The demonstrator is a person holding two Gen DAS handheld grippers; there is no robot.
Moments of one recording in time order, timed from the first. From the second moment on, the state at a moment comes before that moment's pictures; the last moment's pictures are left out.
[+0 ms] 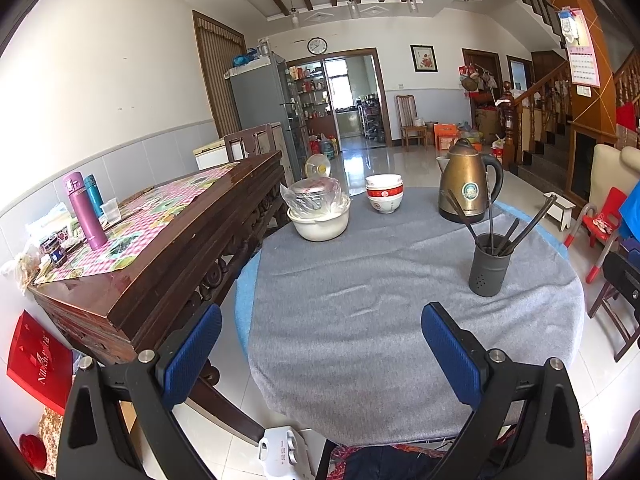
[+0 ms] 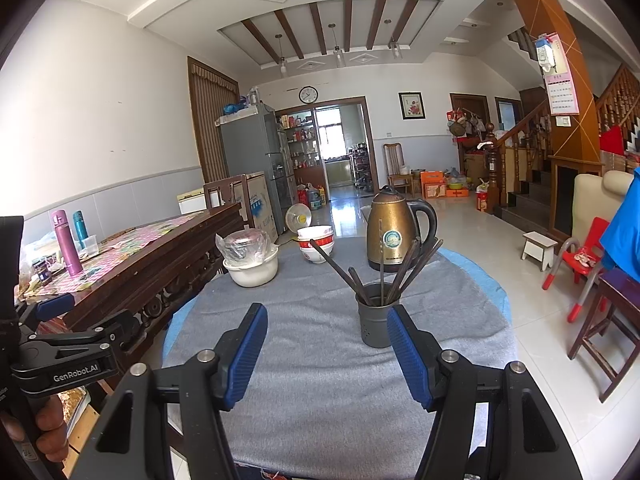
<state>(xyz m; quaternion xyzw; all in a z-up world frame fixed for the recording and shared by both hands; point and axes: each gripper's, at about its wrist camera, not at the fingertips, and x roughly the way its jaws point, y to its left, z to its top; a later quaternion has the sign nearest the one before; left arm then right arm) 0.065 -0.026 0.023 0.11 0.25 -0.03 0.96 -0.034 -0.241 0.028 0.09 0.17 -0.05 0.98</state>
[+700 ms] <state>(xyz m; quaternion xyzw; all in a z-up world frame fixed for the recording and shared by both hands) 0.068 -0.027 0.020 0.11 0.25 -0.03 0.96 -0.034 -0.240 0.030 0.09 0.18 -0.05 0.98</state>
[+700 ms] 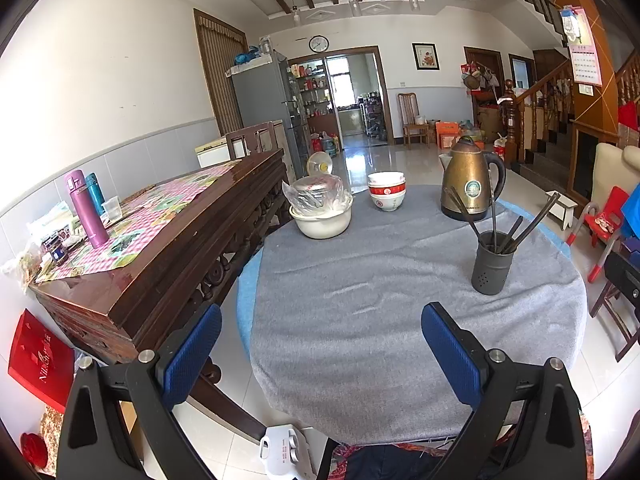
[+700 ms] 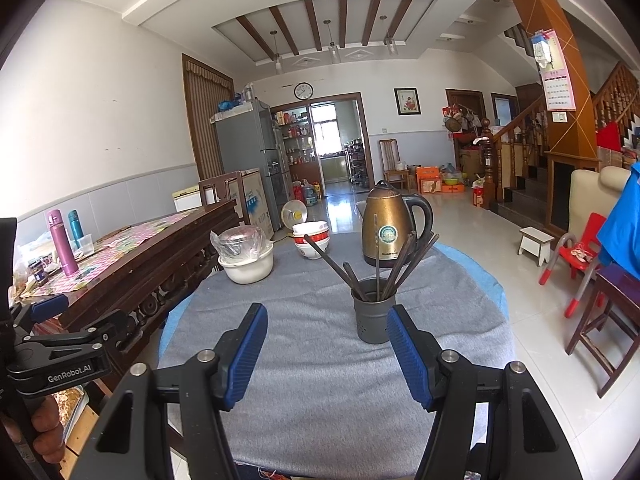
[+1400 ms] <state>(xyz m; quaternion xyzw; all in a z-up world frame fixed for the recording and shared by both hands) 0.098 -0.047 0.009 0.11 0.27 -0.02 0.96 0.007 -0.278 0.012 0.11 0.21 -0.08 0.97</state>
